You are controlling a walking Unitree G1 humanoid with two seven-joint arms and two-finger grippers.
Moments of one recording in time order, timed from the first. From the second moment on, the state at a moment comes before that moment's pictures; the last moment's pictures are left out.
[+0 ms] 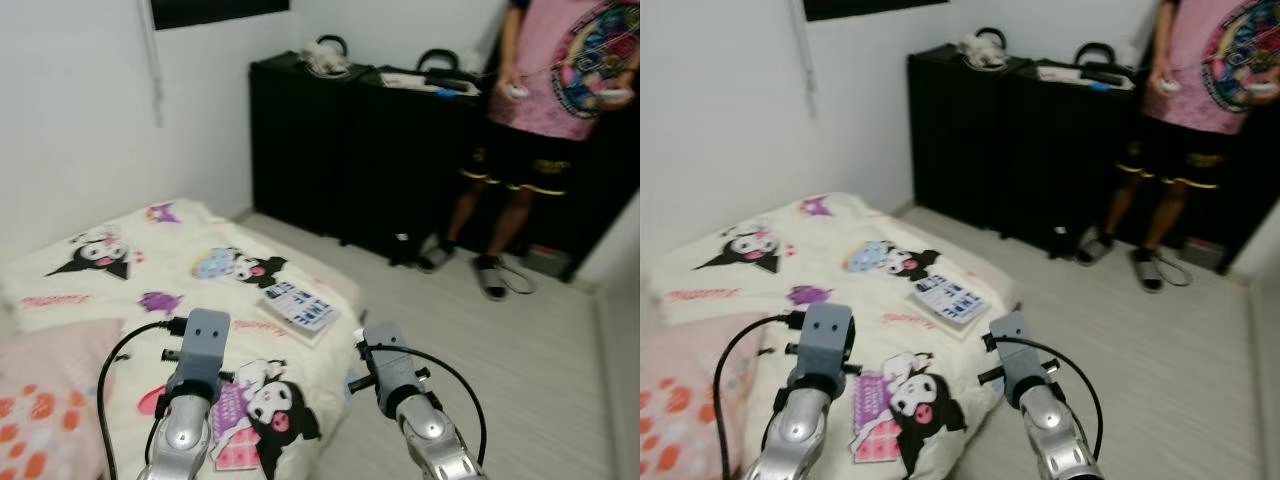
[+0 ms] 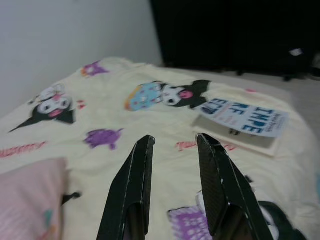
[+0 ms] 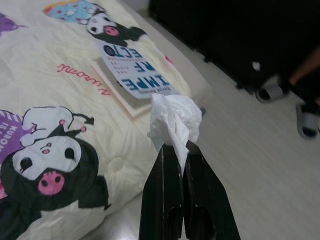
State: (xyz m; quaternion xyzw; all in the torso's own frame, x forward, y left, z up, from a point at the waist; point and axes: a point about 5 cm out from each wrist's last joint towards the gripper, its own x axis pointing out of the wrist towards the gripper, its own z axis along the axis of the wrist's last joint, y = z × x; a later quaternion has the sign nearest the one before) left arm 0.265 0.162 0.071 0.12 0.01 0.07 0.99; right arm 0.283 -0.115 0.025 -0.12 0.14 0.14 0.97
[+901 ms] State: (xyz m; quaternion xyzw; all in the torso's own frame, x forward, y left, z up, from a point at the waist) left arm 0.267 0.159 0.073 0.12 0.01 0.06 0.99; right arm 0.286 -0.120 0.026 -0.12 0.14 0.13 0.97
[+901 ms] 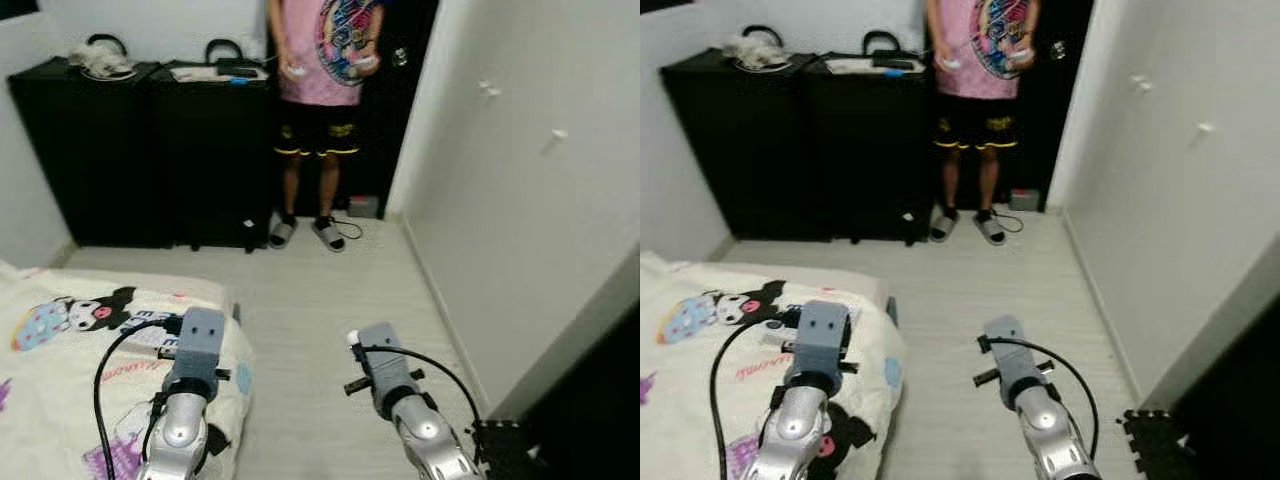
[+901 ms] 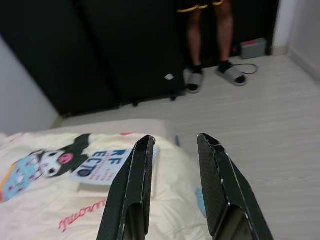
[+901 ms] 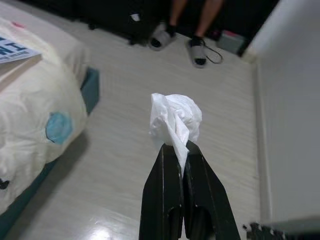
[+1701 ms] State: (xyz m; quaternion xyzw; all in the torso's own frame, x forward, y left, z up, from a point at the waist) left arm 0.268 0.162 0.073 0.12 0.01 0.06 0.99; right arm 0.287 -0.118 0.025 -0.13 0.14 0.13 0.97
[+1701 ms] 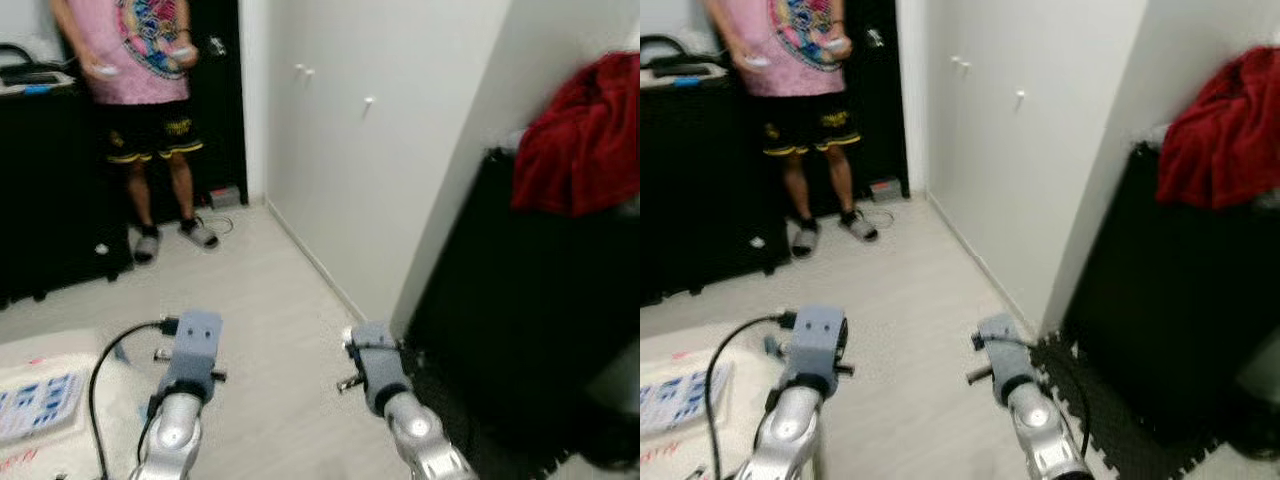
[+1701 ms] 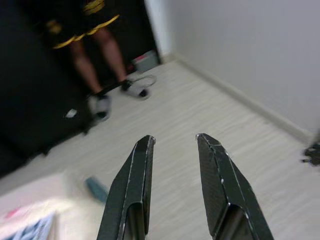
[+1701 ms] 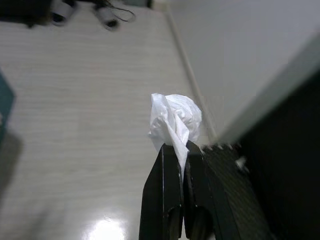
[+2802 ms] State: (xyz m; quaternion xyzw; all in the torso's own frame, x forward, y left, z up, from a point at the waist) left arm 0.272 0.160 0.077 0.12 0.01 0.05 0.99; right arm 0.290 -0.120 0.028 -0.12 0.14 0.12 0.97
